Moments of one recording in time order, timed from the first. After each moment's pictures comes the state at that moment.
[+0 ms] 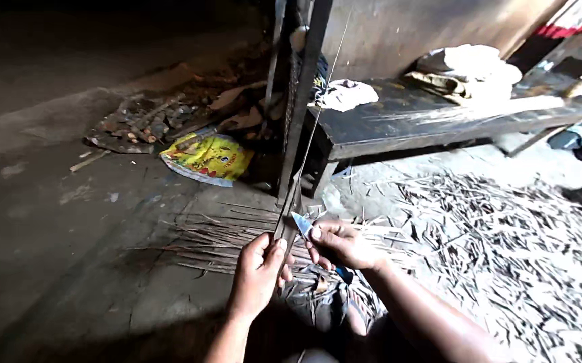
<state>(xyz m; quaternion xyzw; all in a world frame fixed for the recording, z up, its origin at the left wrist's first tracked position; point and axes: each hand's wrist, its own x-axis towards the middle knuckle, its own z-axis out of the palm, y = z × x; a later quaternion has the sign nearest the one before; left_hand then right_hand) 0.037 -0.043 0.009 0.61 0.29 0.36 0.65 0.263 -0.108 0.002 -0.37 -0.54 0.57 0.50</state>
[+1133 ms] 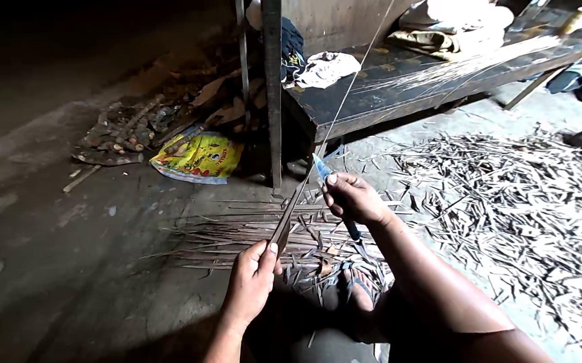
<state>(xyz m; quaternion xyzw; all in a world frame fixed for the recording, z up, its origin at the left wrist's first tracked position) 0.036 -0.044 -0.003 0.70 0.30 0.27 0.59 0.329 -0.101 0.011 -0.46 -0.45 0.48 0.59</state>
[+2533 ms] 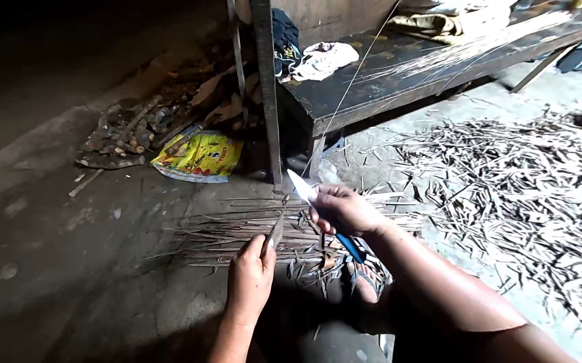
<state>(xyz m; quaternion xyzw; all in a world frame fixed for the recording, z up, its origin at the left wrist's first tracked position) 0.045 -0.048 -0.015 0.83 0.41 0.26 0.27 0.294 -0.112 0.020 -0.48 -0.36 0.58 0.55</state>
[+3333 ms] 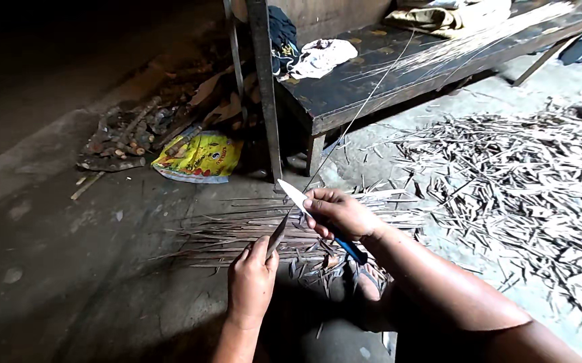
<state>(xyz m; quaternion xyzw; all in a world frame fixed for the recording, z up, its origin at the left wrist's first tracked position) 0.046 -0.053 -0.019 0.86 0.36 0.34 0.12 0.283 -0.112 0.021 -0.48 -0.37 0.58 0.54</state>
